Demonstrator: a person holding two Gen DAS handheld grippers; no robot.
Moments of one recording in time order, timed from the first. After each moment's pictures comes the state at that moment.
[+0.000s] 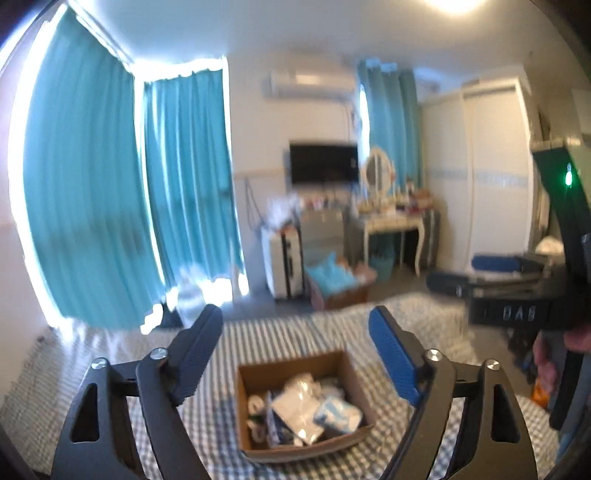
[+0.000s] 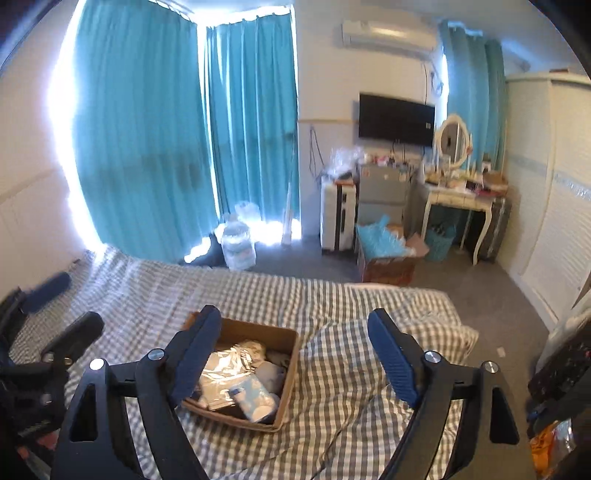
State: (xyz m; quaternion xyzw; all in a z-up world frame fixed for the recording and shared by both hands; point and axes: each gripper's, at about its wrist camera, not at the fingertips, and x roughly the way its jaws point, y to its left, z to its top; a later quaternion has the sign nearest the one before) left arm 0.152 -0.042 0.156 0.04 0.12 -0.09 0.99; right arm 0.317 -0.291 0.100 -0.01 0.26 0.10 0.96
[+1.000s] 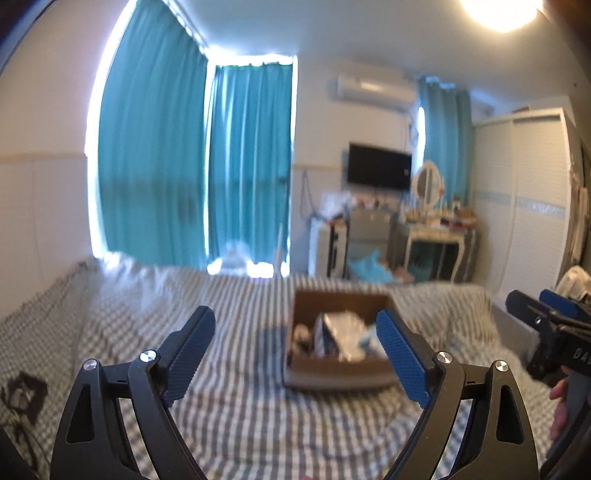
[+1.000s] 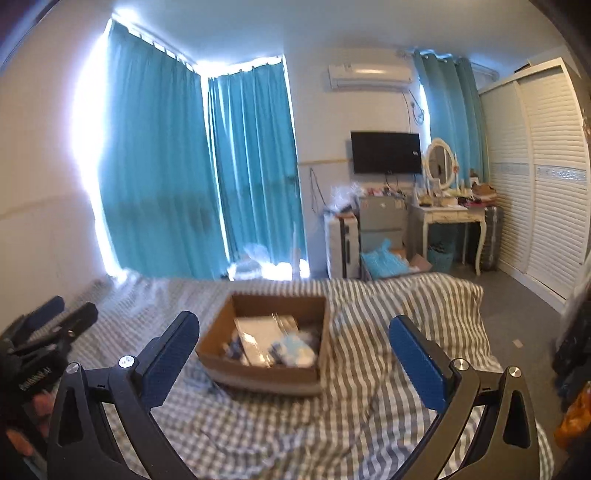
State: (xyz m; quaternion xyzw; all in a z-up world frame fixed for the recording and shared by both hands) left arm 0.082 0.026 0.025 -0.02 0.14 0.01 0.99; right arm 0.123 -0.267 0.046 0.05 0.13 0.11 0.98
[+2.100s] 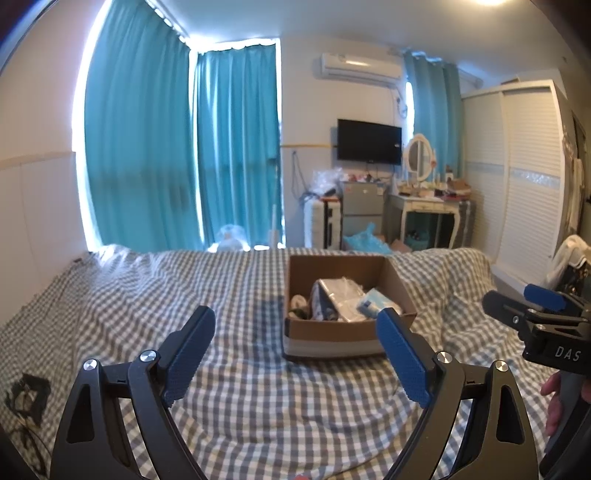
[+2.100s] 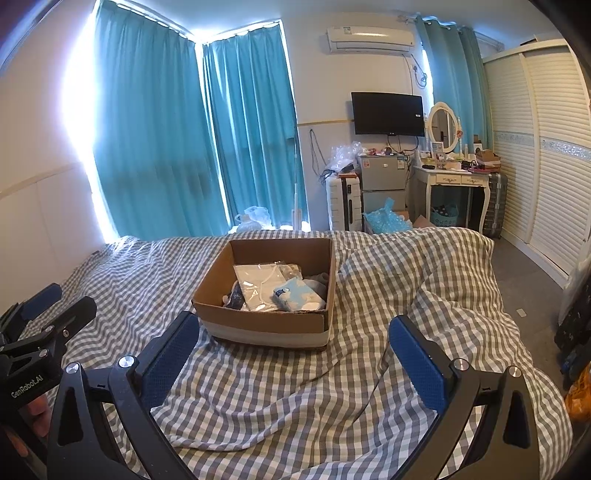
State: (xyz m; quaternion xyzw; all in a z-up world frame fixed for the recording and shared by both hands) left arm 0.072 0.012 -0.003 0.01 0.18 0.00 0.98; right arm 0.140 -0.253 -0.027 0.04 0.21 0.10 0.97
